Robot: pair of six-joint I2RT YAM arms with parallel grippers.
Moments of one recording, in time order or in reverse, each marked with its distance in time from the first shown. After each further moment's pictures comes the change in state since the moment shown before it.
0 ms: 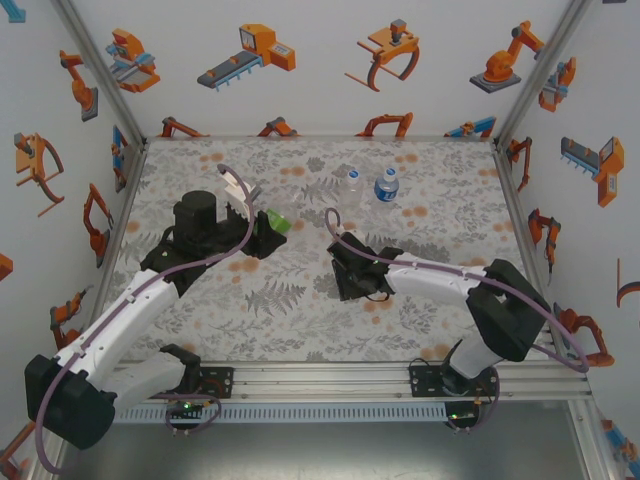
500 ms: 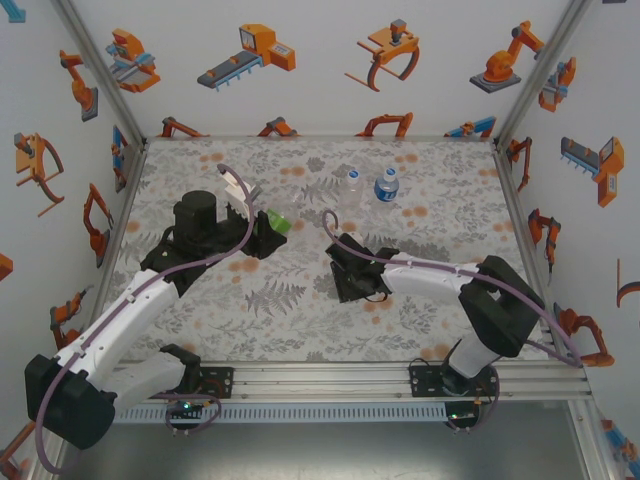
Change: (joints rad) left arm 0.000 0.000 0.000 0.000 0.004 -0.007; right arm 0.000 0.032 0.000 0.012 -0.018 0.000
